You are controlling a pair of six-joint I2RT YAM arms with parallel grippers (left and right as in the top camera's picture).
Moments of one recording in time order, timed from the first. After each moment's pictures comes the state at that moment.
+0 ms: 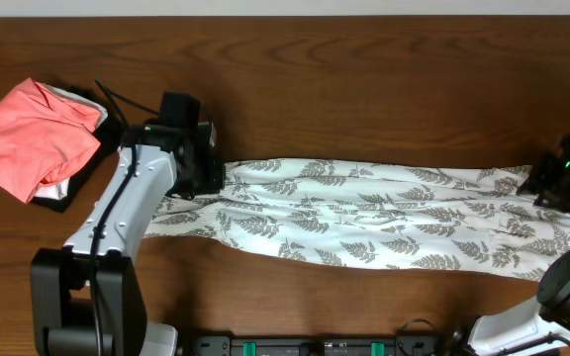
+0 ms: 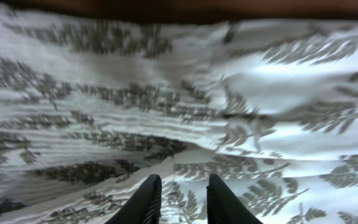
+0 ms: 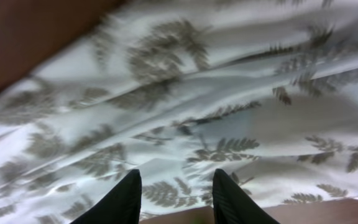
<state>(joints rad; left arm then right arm) -0.13 1.63 1.12 -0.91 0.17 -0.17 -0.57 1.79 1.38 -1.23 -0.14 0.03</state>
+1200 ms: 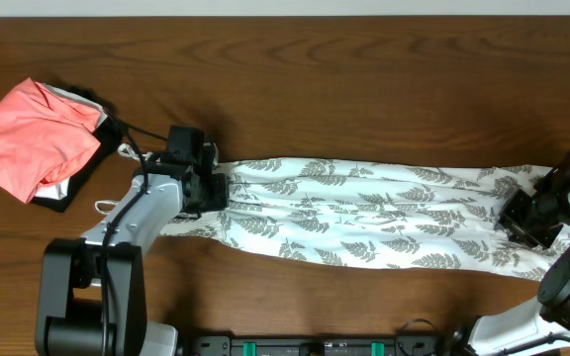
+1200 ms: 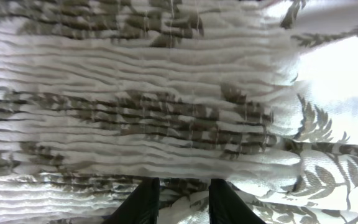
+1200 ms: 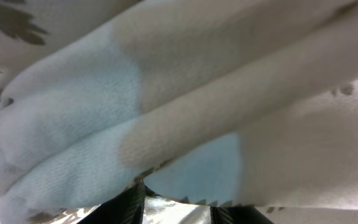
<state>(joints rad) -0.13 1.63 0.85 -0.53 0.17 -0.22 -0.58 1.79 1.00 -0.85 -0.08 0.18</state>
